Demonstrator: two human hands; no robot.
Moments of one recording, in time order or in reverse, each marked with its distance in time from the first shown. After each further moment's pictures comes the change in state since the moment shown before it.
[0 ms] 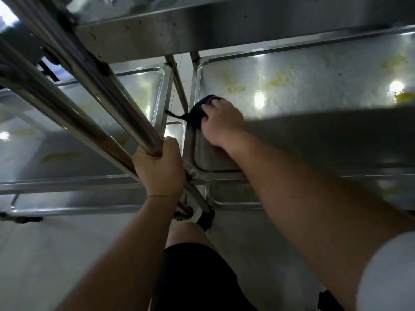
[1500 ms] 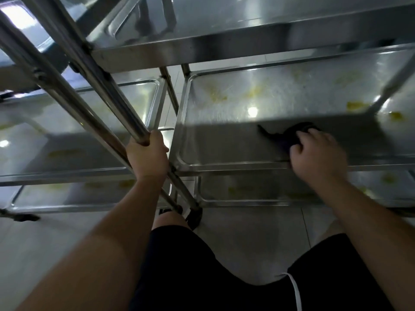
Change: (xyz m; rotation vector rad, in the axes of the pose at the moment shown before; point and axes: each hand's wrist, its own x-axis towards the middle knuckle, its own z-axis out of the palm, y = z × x) left_hand -0.007 0.007 -0.004 0.141 0.018 -0.061; right_hand -0.193 0.178 -0.081 -0.218 0.264 0.334
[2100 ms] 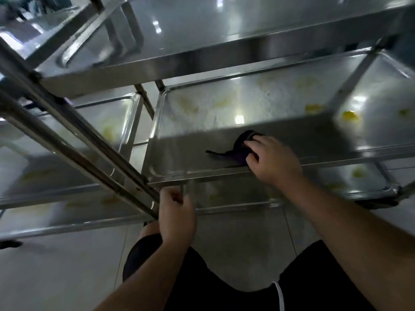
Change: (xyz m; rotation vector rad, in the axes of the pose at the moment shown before) left_hand -0.150 -0.032 0.029 0.396 -0.222 -0.217; right_hand 0.002 0.012 -0.003 0.094 -0.112 -0.266
